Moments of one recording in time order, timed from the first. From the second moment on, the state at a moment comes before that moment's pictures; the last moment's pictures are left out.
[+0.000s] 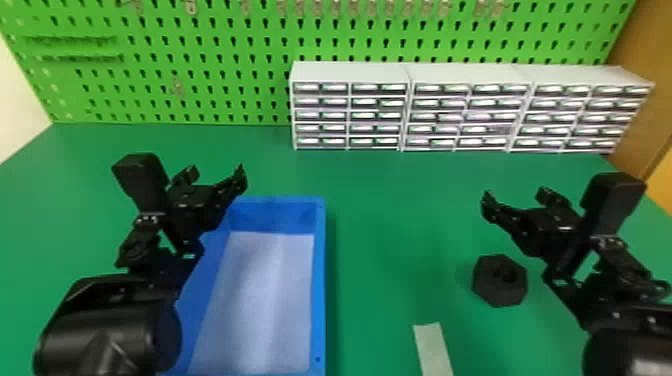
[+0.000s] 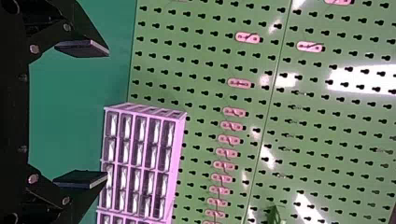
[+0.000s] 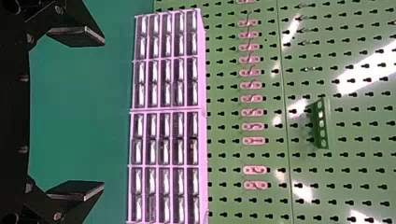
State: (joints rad) left arm -0.08 0.00 0.09 -1.68 0.15 0.19 -0.21; right arm 0.00 -0.08 -0.17 -1.79 -0.12 0.30 0.29
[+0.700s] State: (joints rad) left arm -0.08 0.00 0.09 -1.68 0.16 0.19 -0.21; right arm -0.01 -0.07 -0.18 -1.80 -0.11 0.33 0.29
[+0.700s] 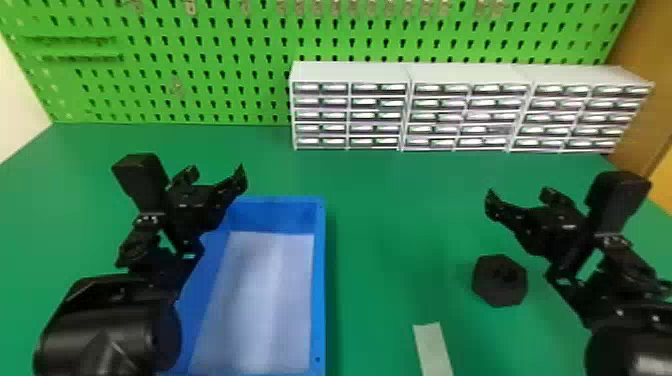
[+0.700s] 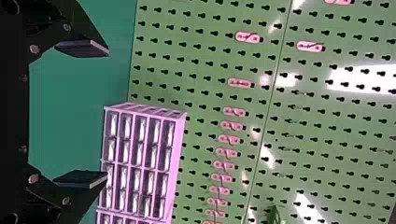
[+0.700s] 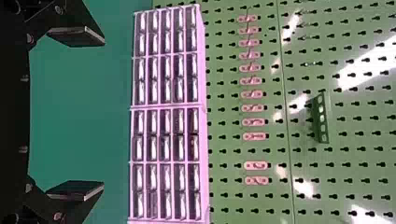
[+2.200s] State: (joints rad) left arm -0.07 0.00 0.09 -1.67 0.15 0.19 -0.21; right arm -0.21 -0.12 -0.27 -1.86 -0.07 1.16 0.23
